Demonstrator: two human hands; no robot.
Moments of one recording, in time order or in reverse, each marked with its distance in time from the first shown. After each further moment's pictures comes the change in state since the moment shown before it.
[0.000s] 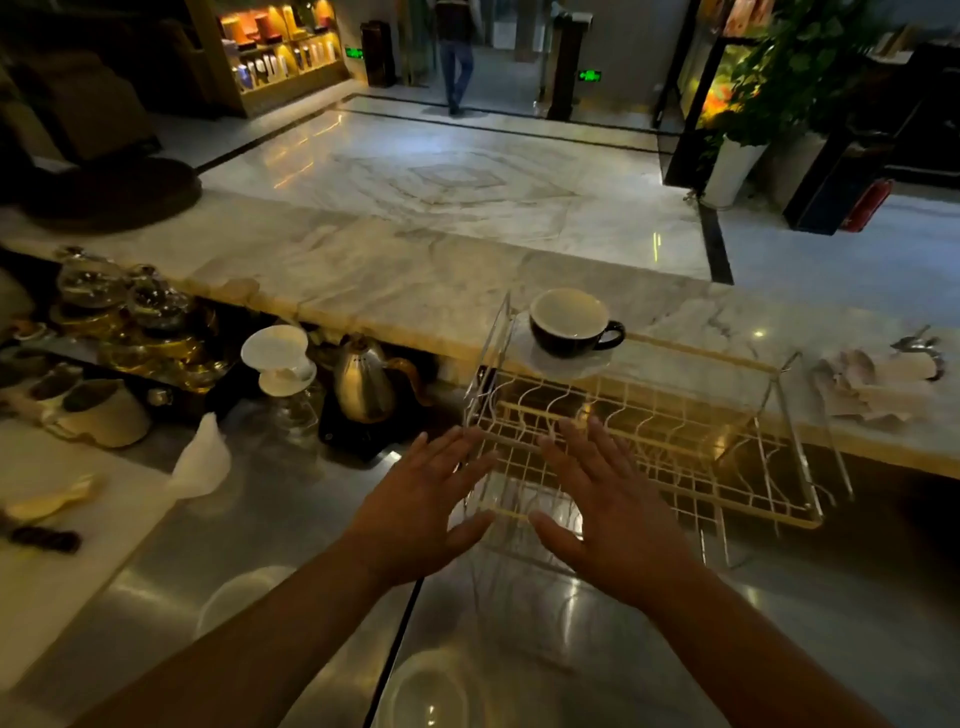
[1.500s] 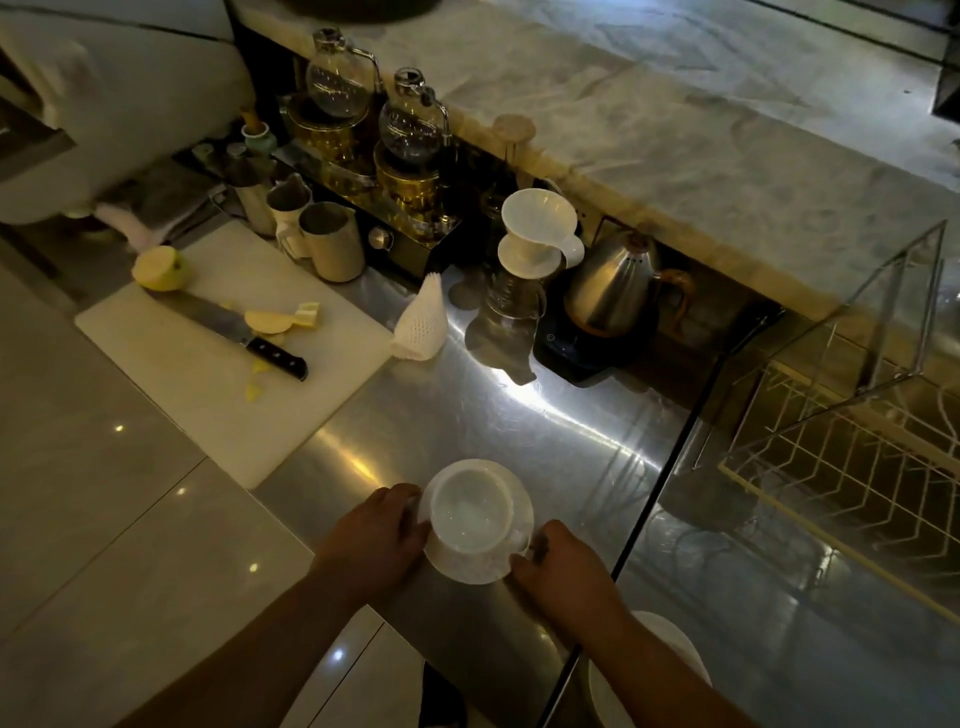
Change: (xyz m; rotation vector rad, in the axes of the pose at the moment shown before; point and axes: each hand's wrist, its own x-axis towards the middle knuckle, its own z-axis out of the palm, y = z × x) left_hand -0.300 -0.207 0.062 -0.347 -0.272 -0.958; right_hand 0.035 -0.271 0.245 0.440 -0.645 0.368
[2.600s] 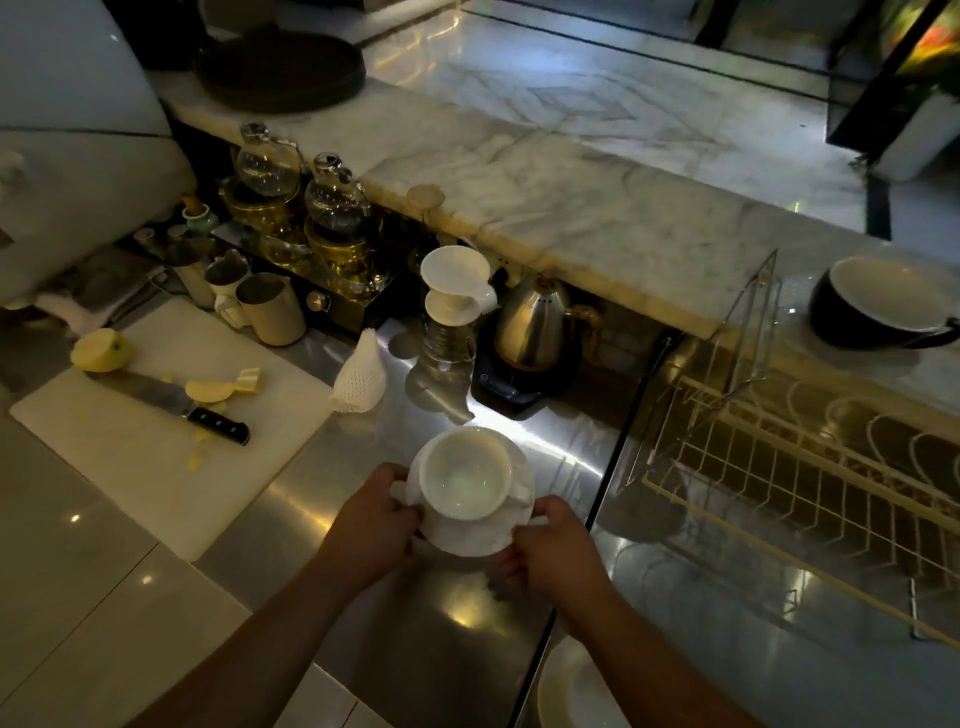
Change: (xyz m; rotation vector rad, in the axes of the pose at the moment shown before) left_hand 0.016 0.112 -0.048 -0.528 0.011 -0.028; right_hand -0.018 -0.015 -0.091 0.865 0.084 0.142
